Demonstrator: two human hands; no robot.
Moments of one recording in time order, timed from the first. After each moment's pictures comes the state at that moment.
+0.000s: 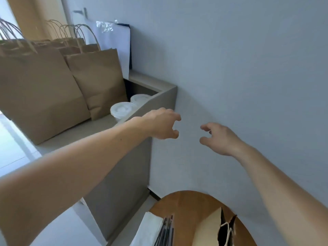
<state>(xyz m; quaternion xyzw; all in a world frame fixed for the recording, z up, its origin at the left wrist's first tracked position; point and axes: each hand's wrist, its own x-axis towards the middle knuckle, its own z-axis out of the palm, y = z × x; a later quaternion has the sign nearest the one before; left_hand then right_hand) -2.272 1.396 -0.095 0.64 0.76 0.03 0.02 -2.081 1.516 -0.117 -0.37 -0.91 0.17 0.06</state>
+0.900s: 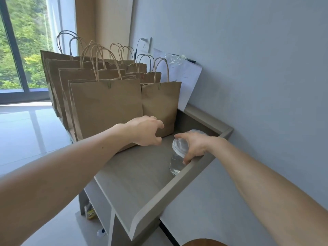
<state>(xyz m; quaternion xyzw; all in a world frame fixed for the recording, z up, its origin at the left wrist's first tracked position) -2.504 1.263 -0.082 0.53 0.84 0.10 0.01 -2.376 1.454 -0.086 -0.20 -0.97 0.04 -0.16</state>
